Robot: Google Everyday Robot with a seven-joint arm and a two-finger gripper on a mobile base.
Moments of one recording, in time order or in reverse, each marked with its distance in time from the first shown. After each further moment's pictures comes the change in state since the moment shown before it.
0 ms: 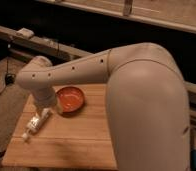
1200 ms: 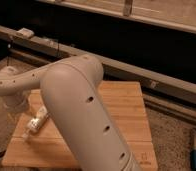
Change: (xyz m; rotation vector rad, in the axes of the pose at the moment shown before) arm -0.037 0.125 0.084 -0.022 0.084 -0.070
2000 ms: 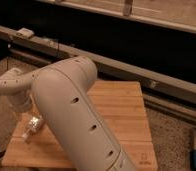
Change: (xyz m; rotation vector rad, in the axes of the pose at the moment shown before) arm -0.017 -0.016 0.027 0.034 0.038 0.132
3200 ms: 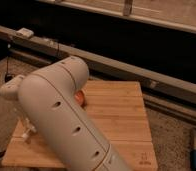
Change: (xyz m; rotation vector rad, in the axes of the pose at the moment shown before) arm 0.006 -0.012 0.045 0.020 0.062 0.083
